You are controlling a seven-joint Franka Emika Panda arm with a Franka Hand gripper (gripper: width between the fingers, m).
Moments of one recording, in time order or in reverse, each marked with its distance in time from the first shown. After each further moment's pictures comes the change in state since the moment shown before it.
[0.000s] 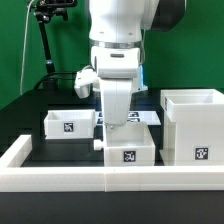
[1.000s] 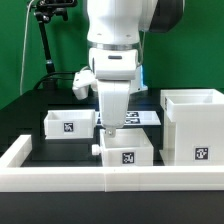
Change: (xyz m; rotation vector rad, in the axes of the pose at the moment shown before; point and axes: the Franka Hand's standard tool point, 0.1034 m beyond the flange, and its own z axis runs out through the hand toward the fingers) arm -0.001 -0.001 0.002 0.003 0.000 0.006
